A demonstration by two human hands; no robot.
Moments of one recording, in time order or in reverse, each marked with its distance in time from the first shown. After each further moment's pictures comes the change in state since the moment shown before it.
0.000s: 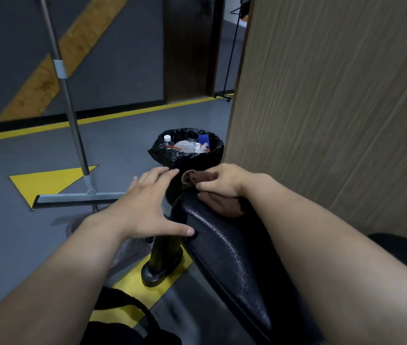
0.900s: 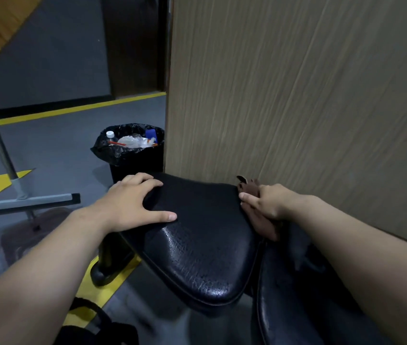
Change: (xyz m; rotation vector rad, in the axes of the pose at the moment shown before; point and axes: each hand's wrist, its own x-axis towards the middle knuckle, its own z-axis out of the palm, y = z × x) left_hand 0.025 0.068 0.038 0.006 -0.100 0.125; right_hand -0.190 0.120 -0.050 -0.208 -0.010 0.555
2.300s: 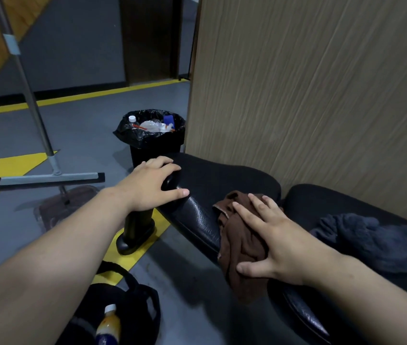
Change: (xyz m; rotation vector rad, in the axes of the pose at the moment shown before) left_hand -0.036 -0.011 -0.005 0.002 0.051 0.083; right_hand -0.139 -0.031 0.059 -0.051 0.054 -0.509
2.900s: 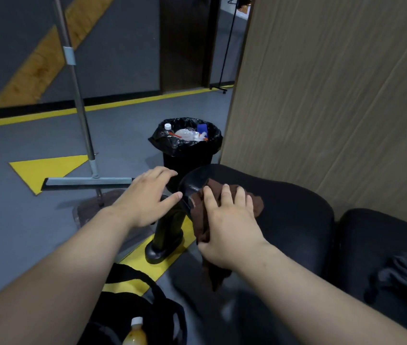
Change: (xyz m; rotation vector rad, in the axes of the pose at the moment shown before) left_hand -0.037 -0.064 -0.008 0.016 0.165 -0.134; right_hand 0.129 -0.120 0.015 -0.184 0.126 0.056
